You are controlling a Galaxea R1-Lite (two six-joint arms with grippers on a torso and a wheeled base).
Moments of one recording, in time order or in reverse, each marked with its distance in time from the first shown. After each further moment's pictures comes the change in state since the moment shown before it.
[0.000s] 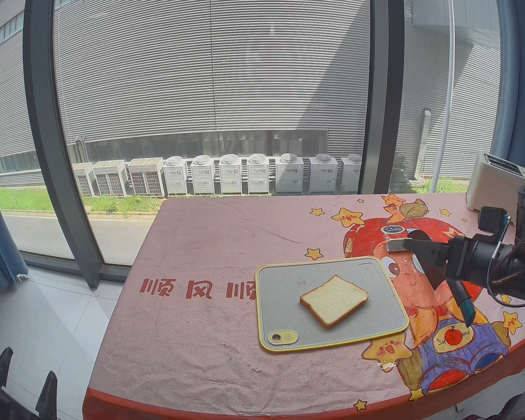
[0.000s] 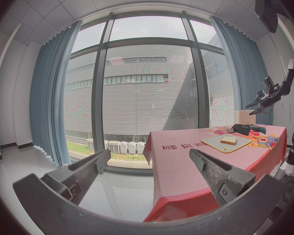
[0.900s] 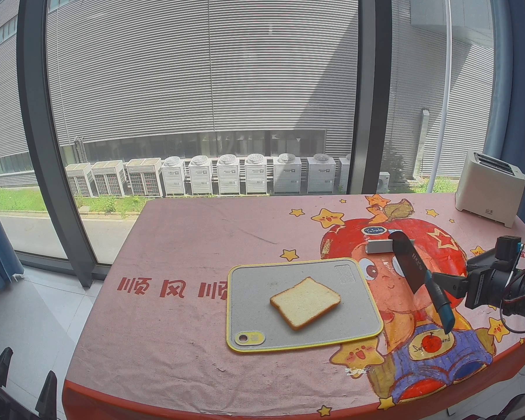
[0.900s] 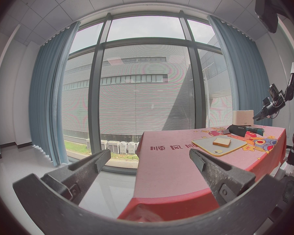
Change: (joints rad) left arm 0.000 0.000 0.000 0.000 0.002 0.000; right arm -0.178 -0.074 0.171 -0.004 0.004 -0.277
